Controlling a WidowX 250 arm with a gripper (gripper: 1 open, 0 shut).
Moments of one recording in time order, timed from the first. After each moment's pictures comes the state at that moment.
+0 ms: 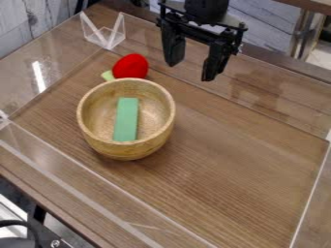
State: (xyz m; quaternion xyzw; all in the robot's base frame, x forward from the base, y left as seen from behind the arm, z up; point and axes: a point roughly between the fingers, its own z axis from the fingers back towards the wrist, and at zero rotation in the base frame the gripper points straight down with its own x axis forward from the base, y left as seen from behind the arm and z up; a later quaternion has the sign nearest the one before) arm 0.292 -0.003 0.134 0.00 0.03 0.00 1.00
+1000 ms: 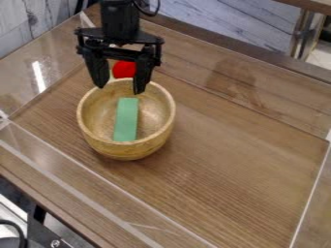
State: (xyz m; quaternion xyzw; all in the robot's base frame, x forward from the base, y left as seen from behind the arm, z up) arm 0.252 0.078 0.103 -0.01 0.02 0.20 0.98
